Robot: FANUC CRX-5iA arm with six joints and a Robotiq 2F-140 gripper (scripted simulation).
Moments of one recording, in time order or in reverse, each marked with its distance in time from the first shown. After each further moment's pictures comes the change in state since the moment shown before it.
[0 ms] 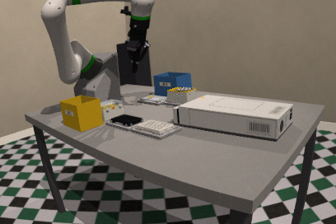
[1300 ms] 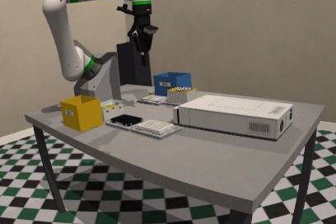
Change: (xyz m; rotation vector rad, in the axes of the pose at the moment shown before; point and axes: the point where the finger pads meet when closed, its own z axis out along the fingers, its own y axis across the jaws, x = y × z) arm 0.016 -0.051 -0.065 0.114 0.426 -1.052
